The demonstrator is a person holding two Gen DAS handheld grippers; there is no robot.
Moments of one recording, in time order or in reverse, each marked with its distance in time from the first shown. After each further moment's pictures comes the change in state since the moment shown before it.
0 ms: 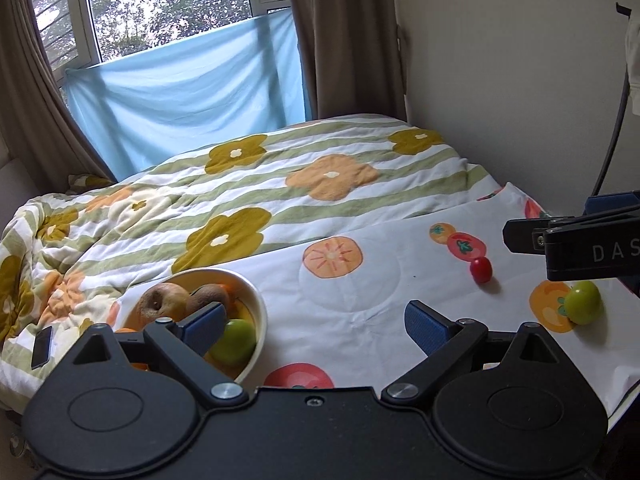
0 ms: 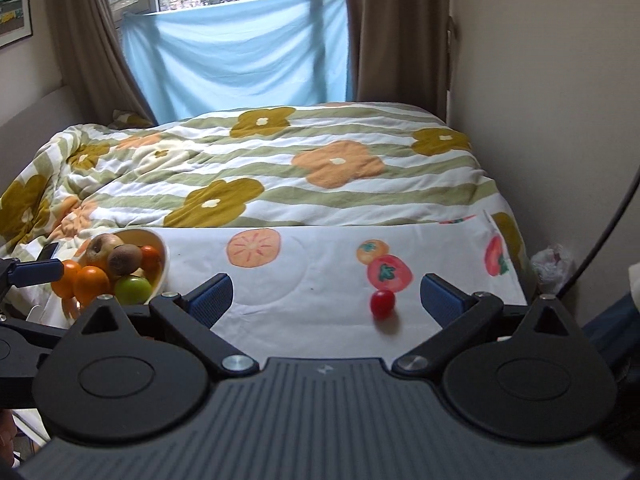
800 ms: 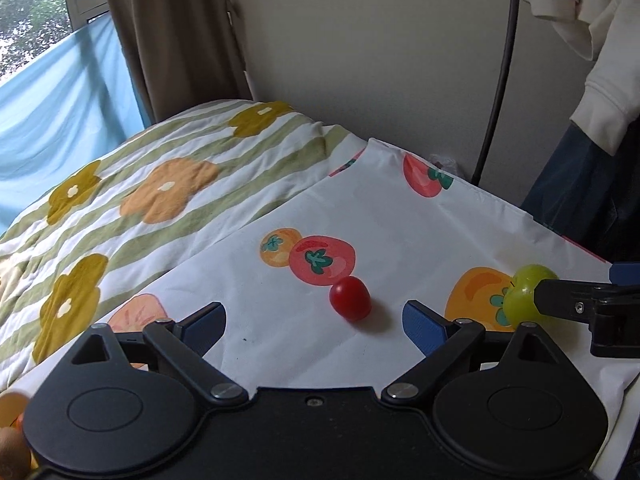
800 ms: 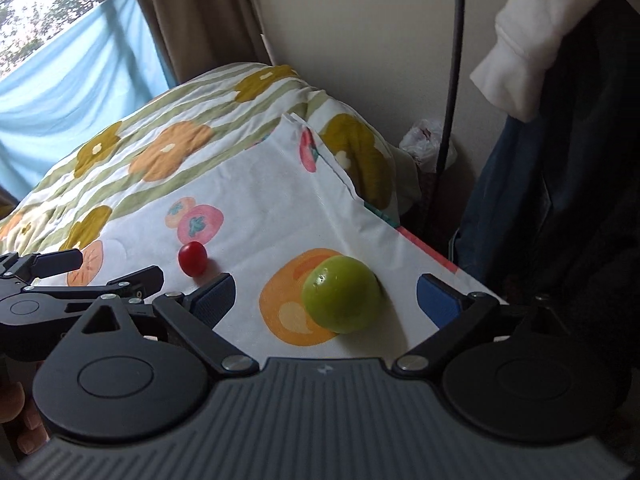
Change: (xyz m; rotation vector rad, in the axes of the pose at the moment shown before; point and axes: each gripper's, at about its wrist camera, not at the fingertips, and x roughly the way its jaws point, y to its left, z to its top) left arm 0.143 -0.119 0.032 0.306 0.051 -0.359; right arm 0.033 -0.118 -0.073 0.482 0.113 -0.327
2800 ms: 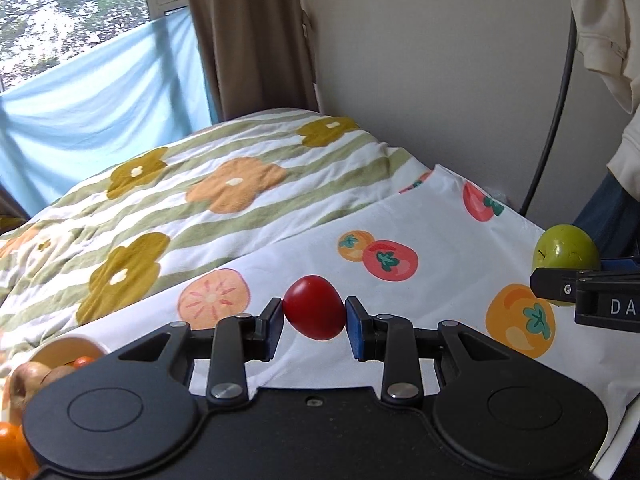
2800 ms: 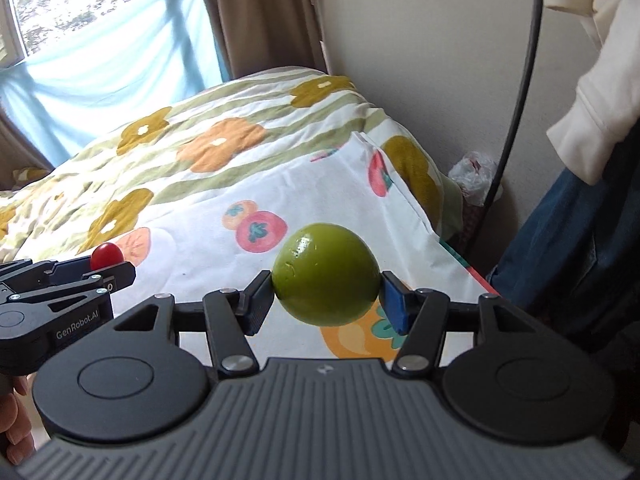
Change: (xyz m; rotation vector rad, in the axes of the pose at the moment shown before) left arm -0.068 0.032 -0.025 -0.178 -0.060 0.171; right arm -0.013 0.046 0.012 -0.189 -0.042 0.127
